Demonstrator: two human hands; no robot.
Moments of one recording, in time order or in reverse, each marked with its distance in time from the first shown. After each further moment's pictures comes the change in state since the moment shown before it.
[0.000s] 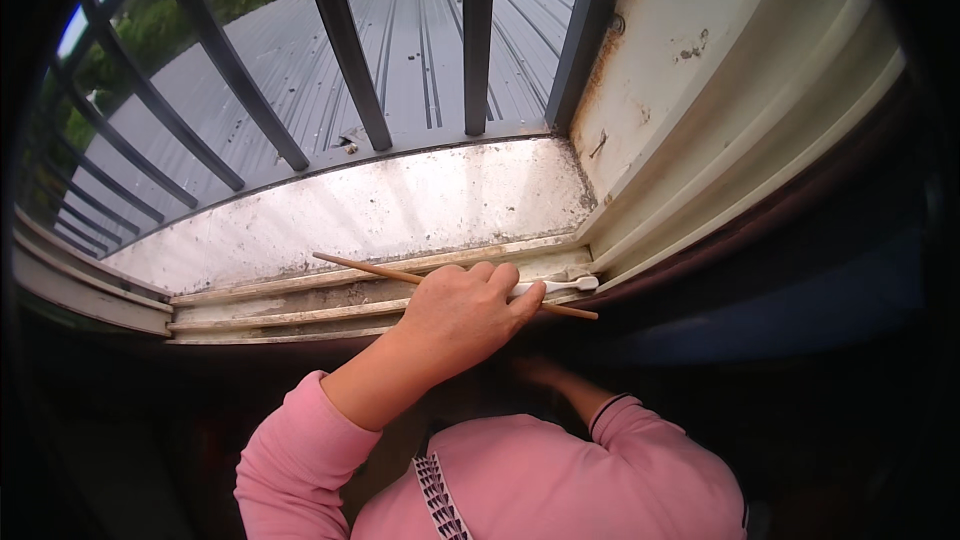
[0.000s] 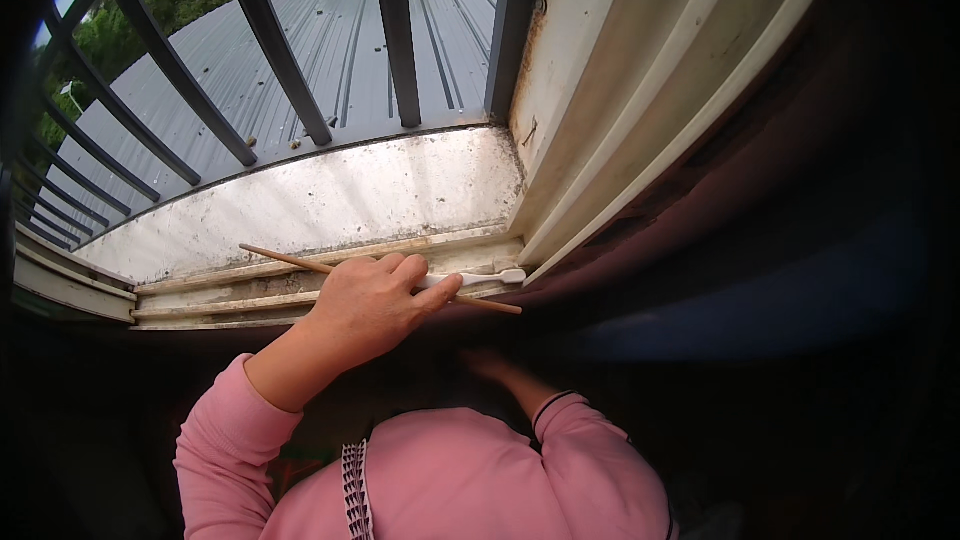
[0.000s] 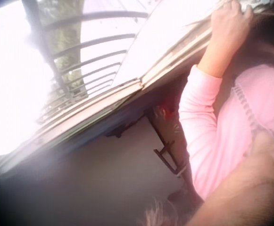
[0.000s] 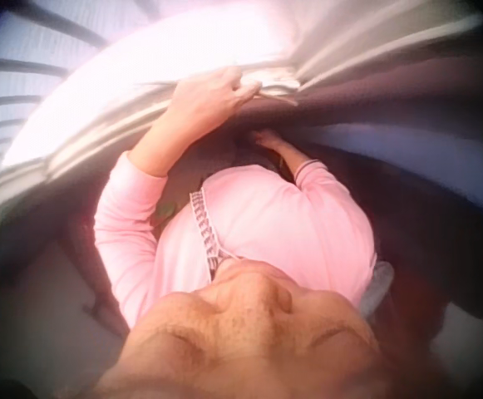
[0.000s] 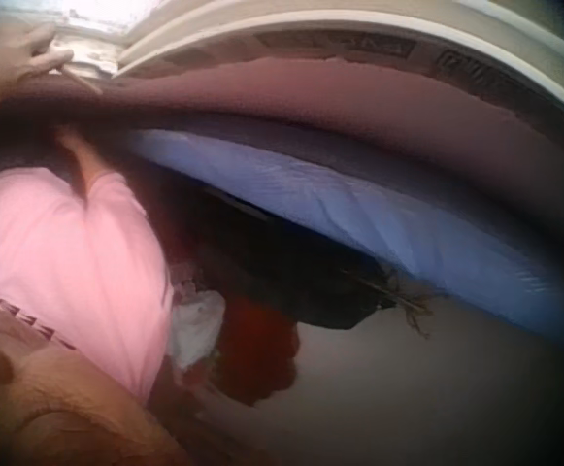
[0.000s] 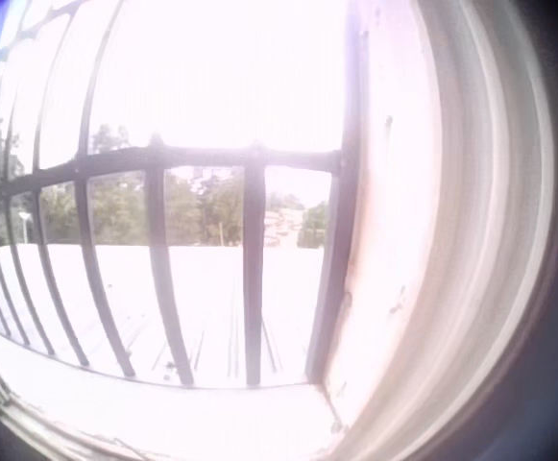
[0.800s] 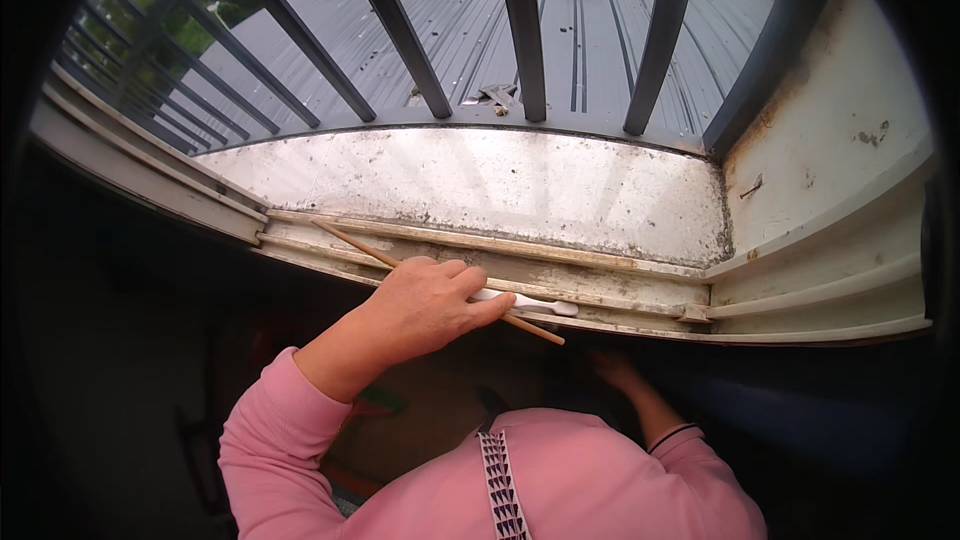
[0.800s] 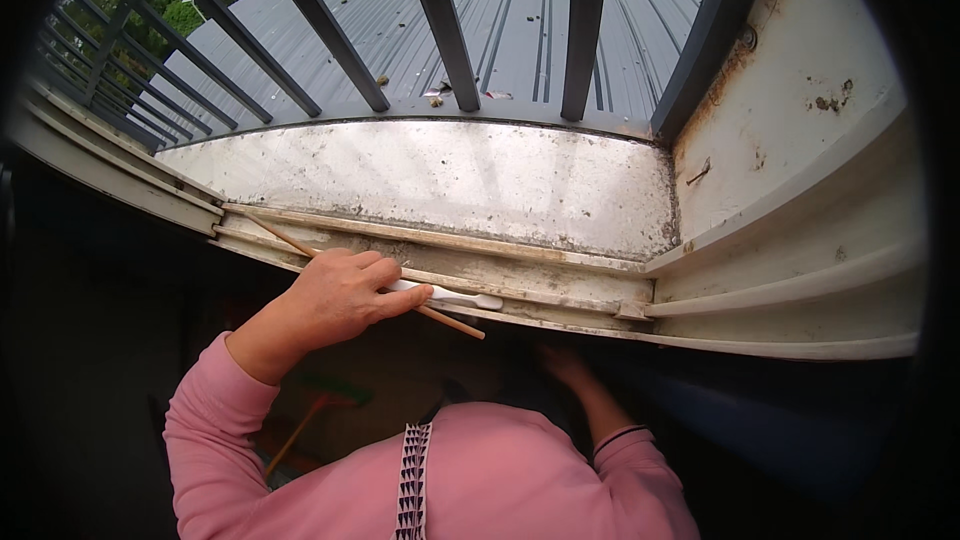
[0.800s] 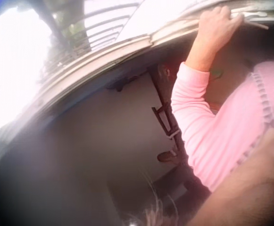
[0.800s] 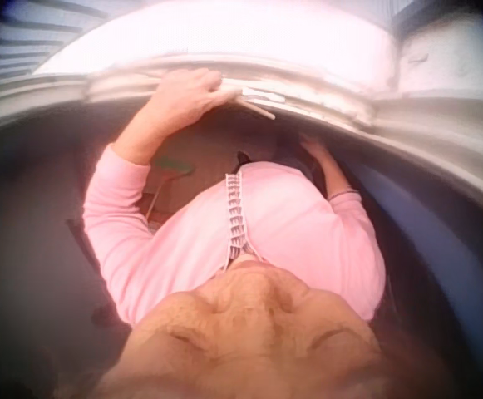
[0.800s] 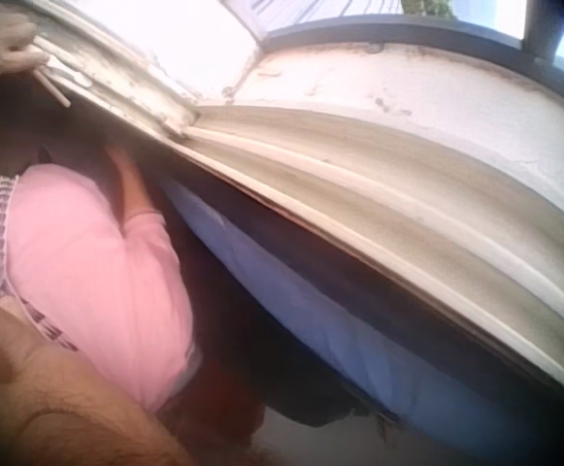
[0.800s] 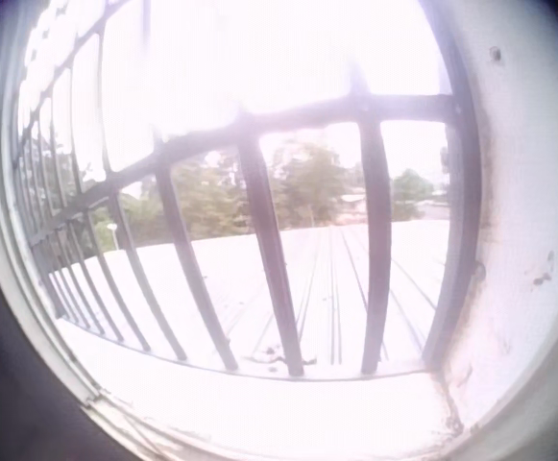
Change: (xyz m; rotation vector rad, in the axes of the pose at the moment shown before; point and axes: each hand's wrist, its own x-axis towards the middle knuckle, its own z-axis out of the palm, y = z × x) left_hand -0.098 -0.045 -0.041 0.037 -0.262 -0.232; right_hand 0.020 -0.022 -0.043 -0.321 -0.102 -0.044
